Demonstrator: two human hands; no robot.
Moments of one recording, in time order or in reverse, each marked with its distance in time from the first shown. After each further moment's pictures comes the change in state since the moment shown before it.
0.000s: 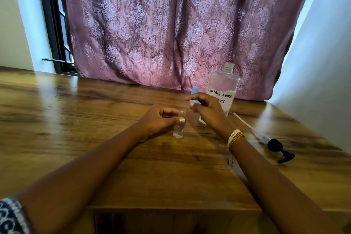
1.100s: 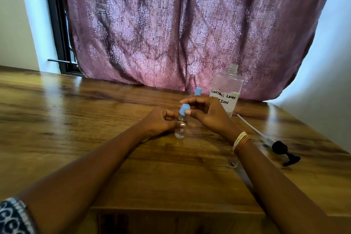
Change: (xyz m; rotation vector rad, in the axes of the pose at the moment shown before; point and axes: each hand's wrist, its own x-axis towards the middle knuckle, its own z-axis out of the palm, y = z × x) left_hand 0.001 0.000 -0.004 0.080 -0.017 0.005; right_hand -0.011 -0.024 -0.001 0.016 -0.165 -0.115
